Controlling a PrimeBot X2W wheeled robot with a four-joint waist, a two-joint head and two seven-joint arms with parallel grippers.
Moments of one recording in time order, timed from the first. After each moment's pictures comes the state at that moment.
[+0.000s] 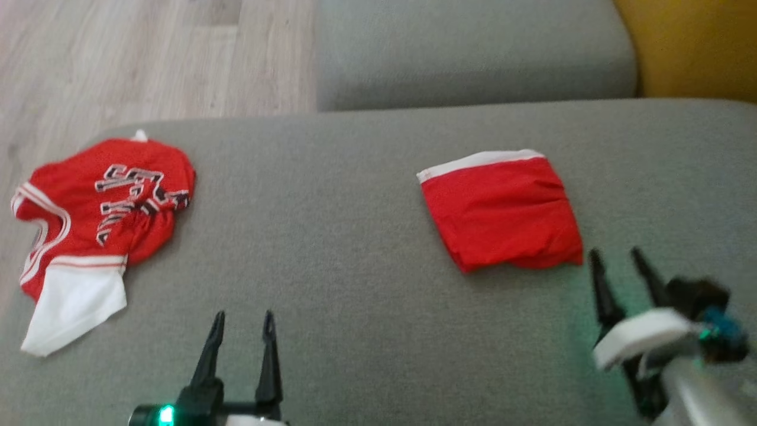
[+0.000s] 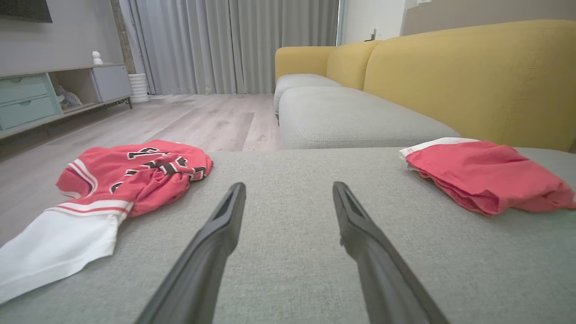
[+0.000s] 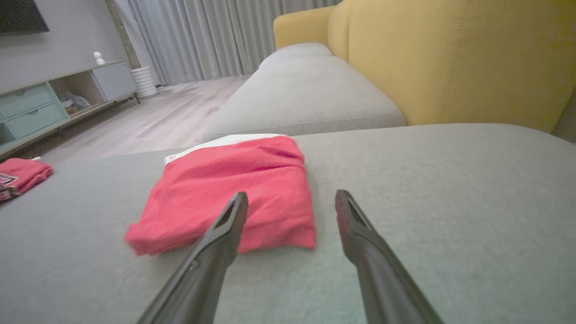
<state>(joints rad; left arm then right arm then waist) 0.12 0.05 -0.23 0.20 -0.13 0.12 -0.26 -0.13 -0.14 0.08 0.56 0.24 0.12 -0.25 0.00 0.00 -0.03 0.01</state>
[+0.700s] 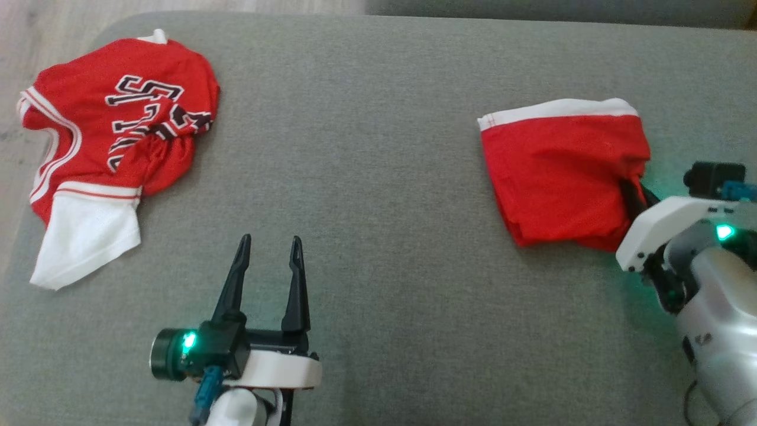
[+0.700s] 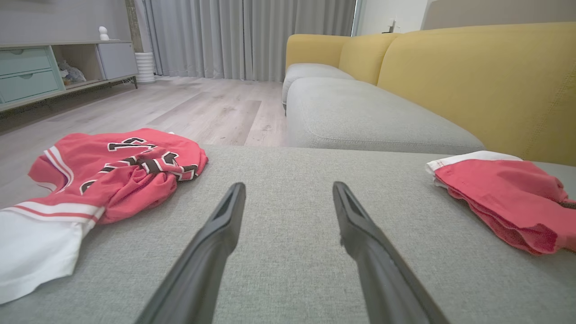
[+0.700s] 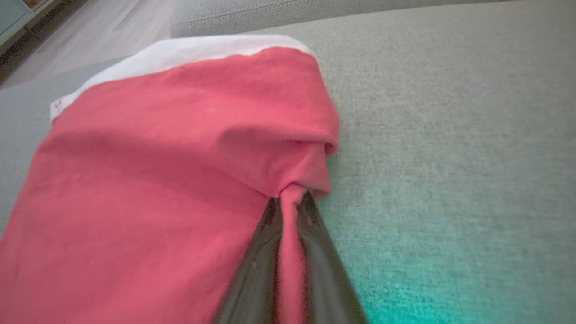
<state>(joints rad) -0.09 0.05 -0.36 0.17 -0.21 0.17 -0.26 -0.60 -0.30 0.29 0.95 0.52 0.12 0.03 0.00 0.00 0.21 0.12</state>
